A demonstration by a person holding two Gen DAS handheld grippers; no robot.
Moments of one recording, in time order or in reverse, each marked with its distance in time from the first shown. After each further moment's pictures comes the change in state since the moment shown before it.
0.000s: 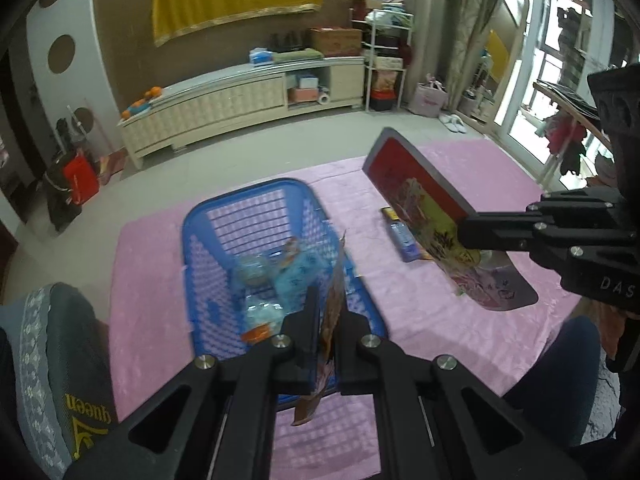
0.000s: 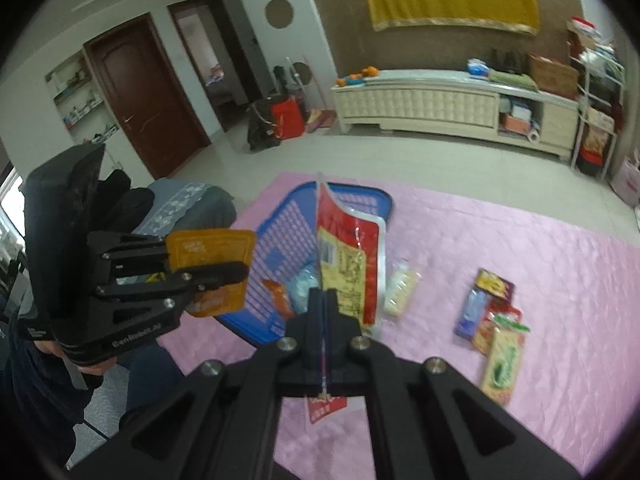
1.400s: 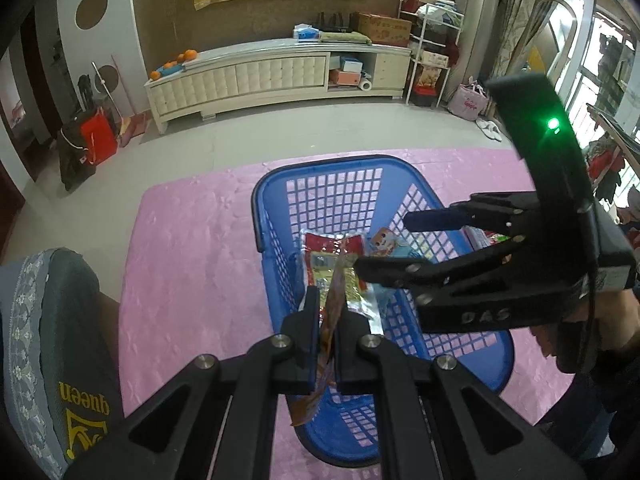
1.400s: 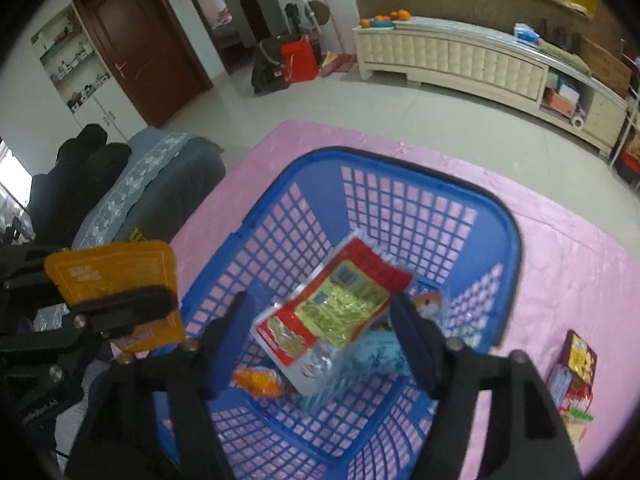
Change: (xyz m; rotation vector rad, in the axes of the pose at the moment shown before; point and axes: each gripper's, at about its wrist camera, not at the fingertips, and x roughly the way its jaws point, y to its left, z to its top) left arm 0.042 0.077 -0.005 -0.120 0.048 0.027; right arm 0.166 -0.001 0.042 -0.026 0.203 0.004
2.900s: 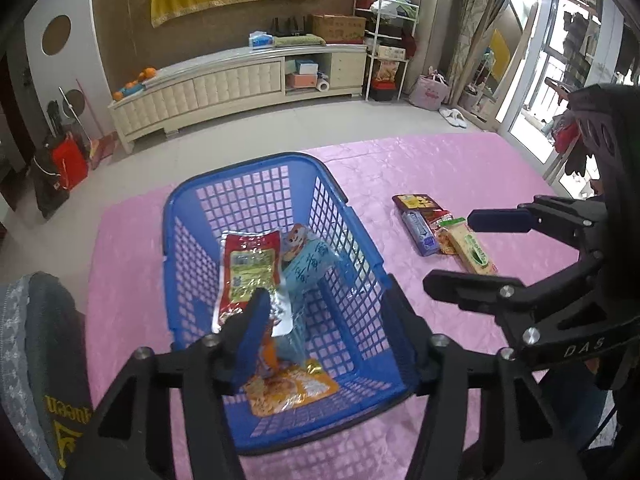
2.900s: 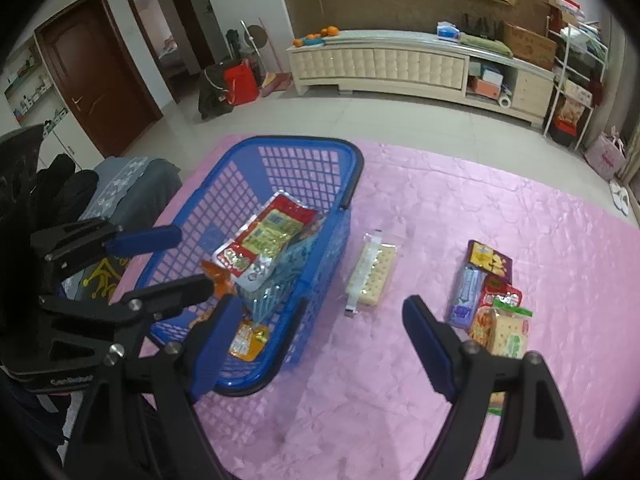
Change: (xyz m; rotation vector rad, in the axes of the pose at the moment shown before) left arm -0.005 -0.063 -0.008 0.095 -0.011 -0.071; right arm -0.096 -0.020 -0.074 0.104 -0.068 -0.161
